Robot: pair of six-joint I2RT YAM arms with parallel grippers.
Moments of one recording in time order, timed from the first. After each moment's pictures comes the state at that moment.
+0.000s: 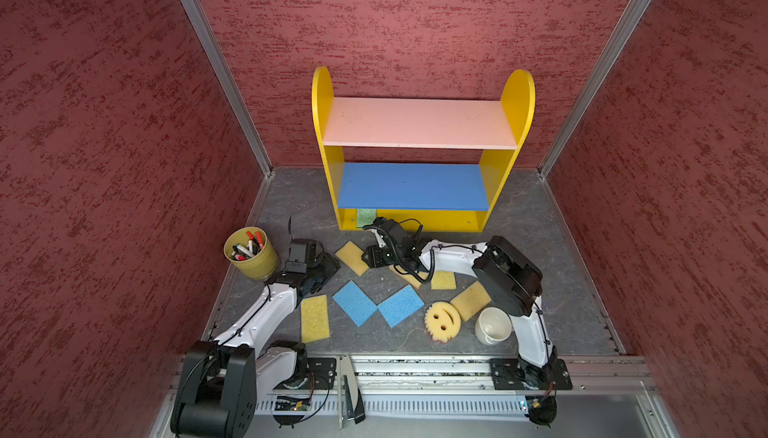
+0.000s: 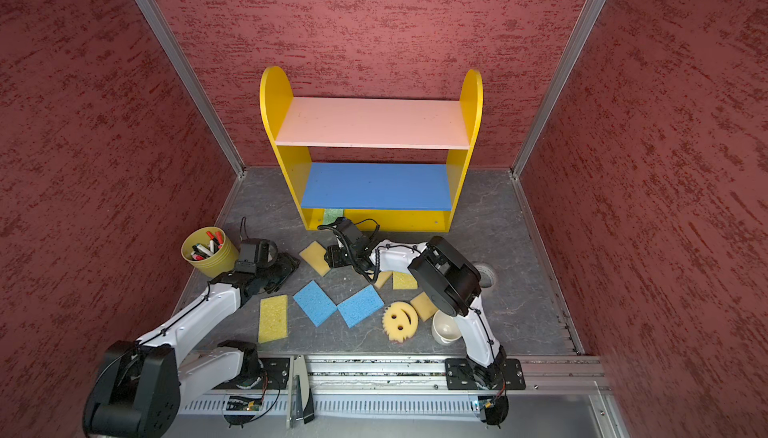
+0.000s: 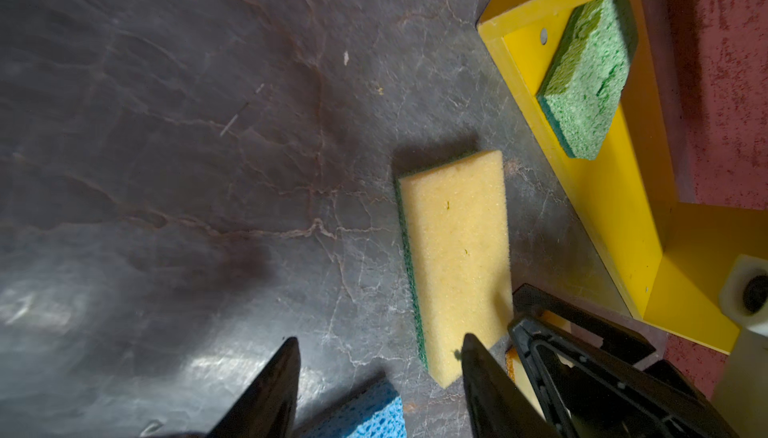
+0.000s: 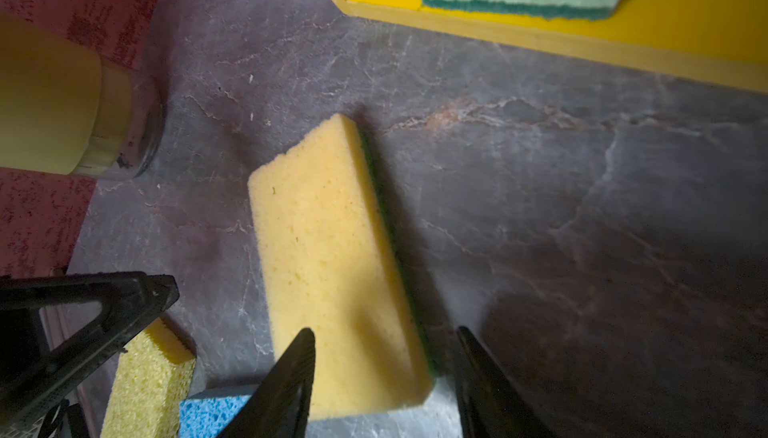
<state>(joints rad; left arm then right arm) -0.12 1.12 0.47 -0.27 0.17 -0.91 0.86 2.10 1.35 -0.02 -0.19 0.61</state>
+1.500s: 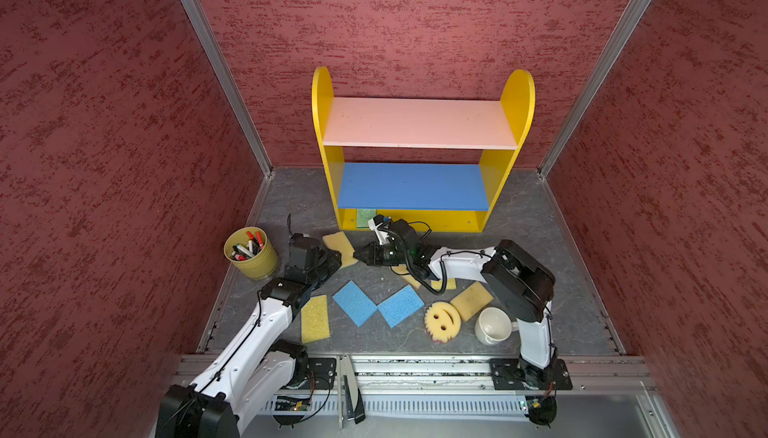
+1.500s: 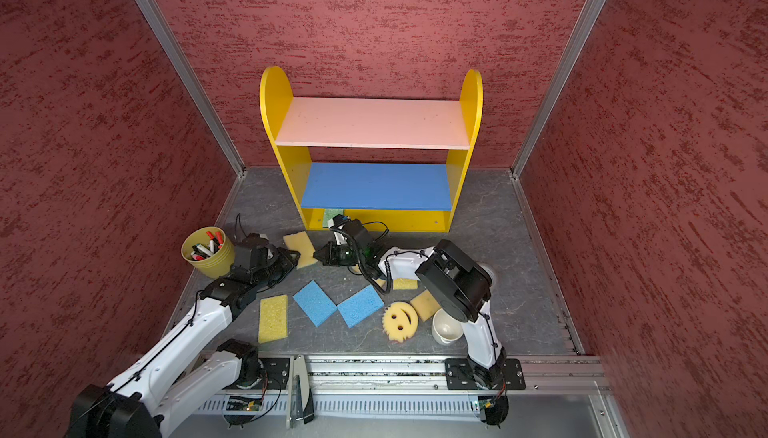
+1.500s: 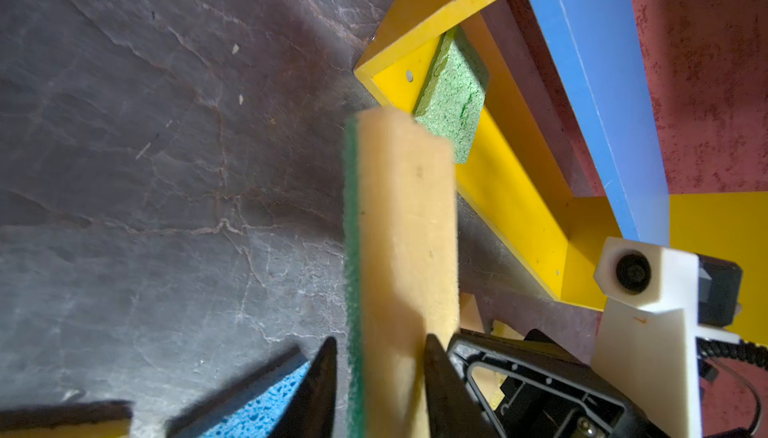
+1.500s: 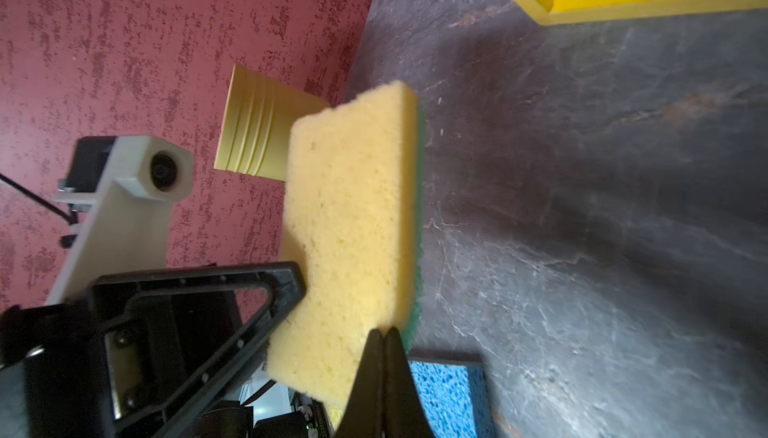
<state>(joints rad) -0.25 0.89 0.51 -0.34 0.07 -0.99 0.87 1.99 1.17 0.42 -0.46 0.95</state>
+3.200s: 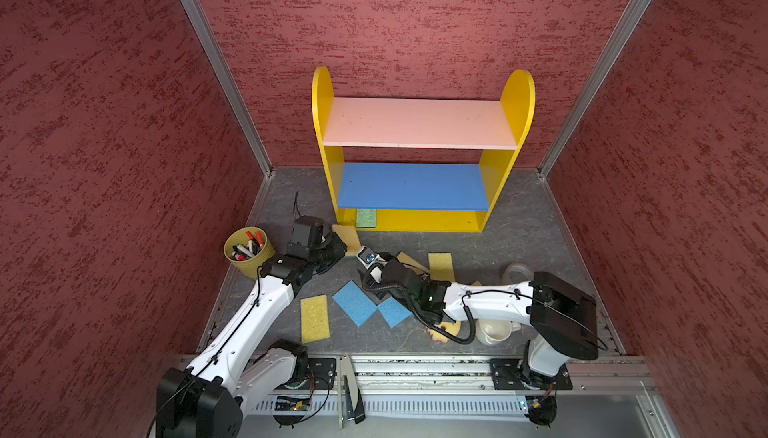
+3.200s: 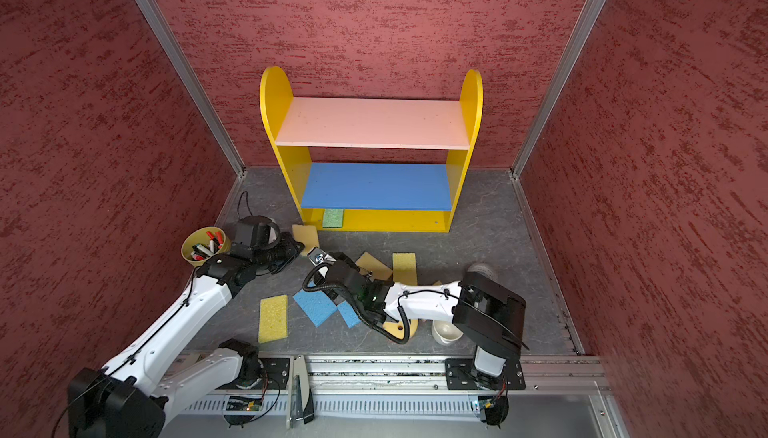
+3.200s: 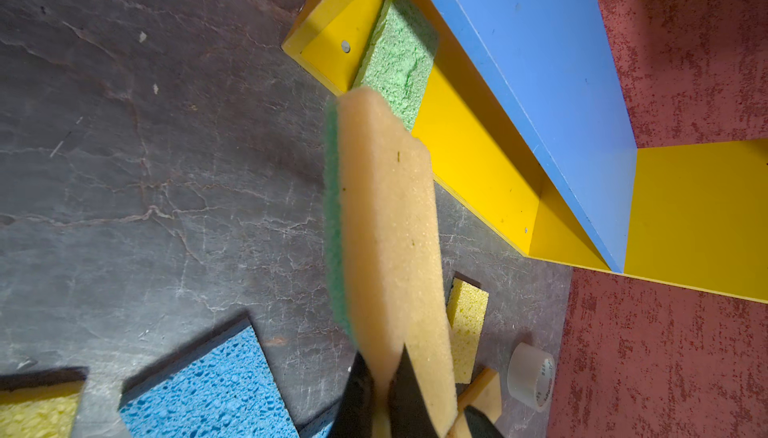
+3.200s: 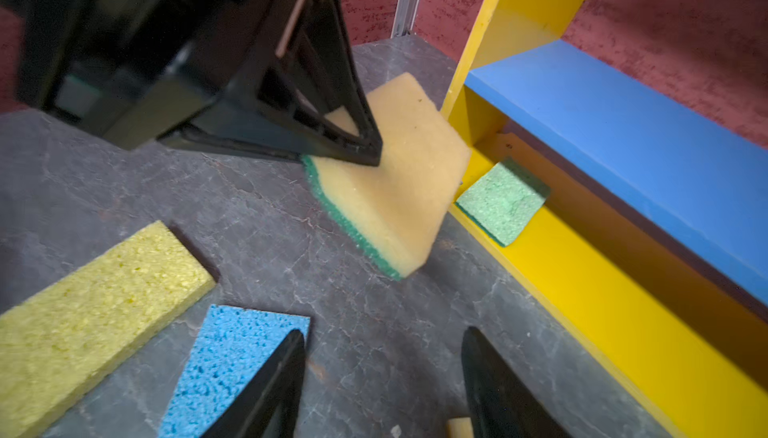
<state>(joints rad) -0.27 1.00 0.77 -0.54 0.17 -0.94 1.18 1.71 0.97 0.34 0.41 -0.06</state>
